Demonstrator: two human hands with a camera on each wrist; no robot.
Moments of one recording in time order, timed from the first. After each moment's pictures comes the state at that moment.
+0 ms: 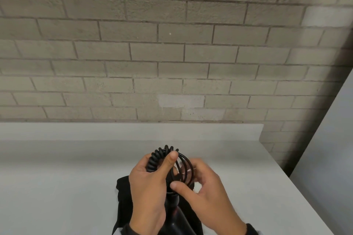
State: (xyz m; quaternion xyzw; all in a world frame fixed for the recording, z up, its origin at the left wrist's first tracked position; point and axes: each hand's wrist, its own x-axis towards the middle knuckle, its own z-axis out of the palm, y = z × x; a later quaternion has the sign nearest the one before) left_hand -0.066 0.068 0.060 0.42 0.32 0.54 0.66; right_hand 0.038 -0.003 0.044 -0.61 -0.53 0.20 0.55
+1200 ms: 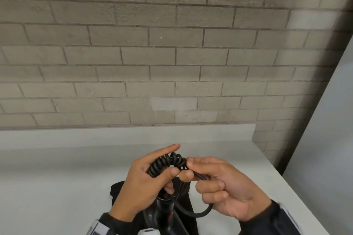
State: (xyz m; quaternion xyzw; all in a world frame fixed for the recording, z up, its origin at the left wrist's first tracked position) left_hand -0.088 0.093 0.070 0.70 0.18 0.38 0.58; right_hand 0.072 -0.018 0.110 -0.32 -0.24 0.72 0.56
